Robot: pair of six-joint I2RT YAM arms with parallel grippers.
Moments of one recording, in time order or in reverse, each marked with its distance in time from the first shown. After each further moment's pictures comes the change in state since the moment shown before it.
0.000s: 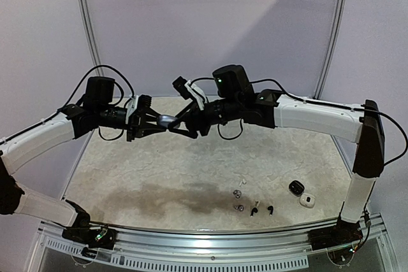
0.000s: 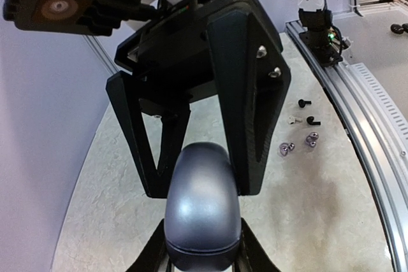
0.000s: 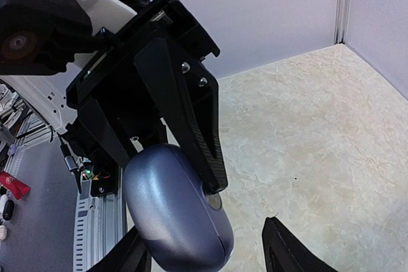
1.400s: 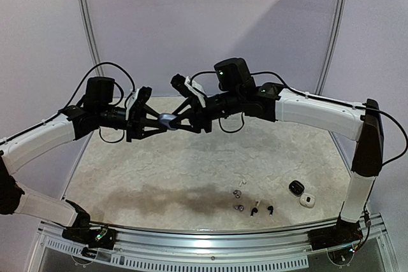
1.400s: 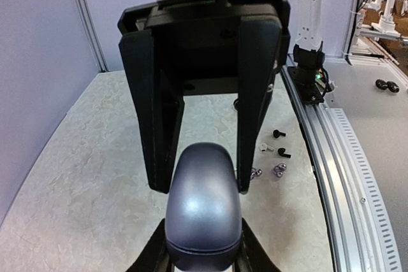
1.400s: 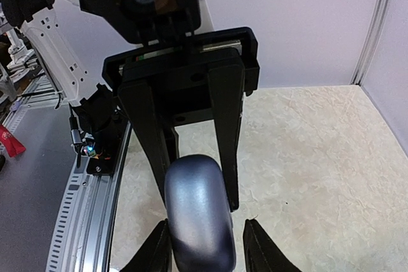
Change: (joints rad) left arm 0.000 0.000 -0.014 0.055 0.053 -0.310; right arm -0.016 0.011 0.066 -0.060 -0.134 -0.231
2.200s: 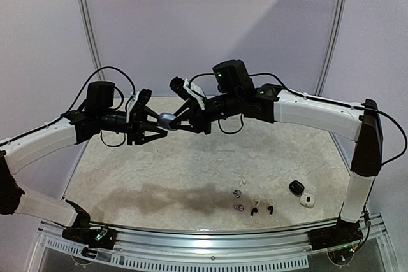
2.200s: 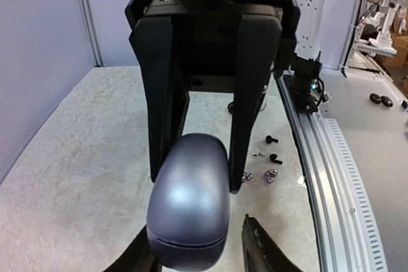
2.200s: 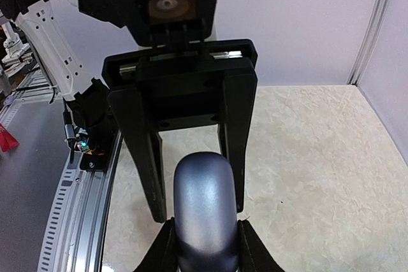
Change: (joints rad) left arm 0.006 0.000 -0.060 0.080 0.022 -0.098; right arm 0.005 0.007 -0.005 0.000 0.018 -0.031
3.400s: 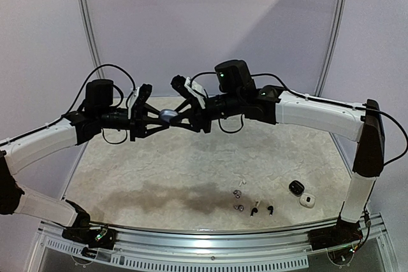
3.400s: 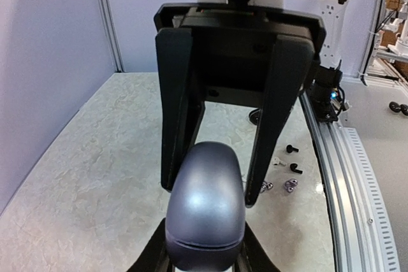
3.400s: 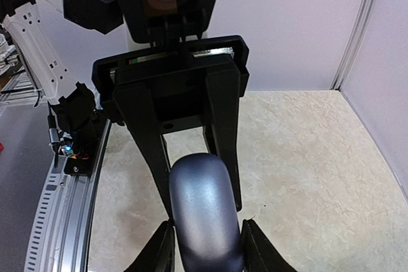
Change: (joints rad) left arm -0.003 0.000 -0.008 0.107 -0.091 -0.062; right arm 0.011 -0.018 -0.031 0.053 0.051 -0.011
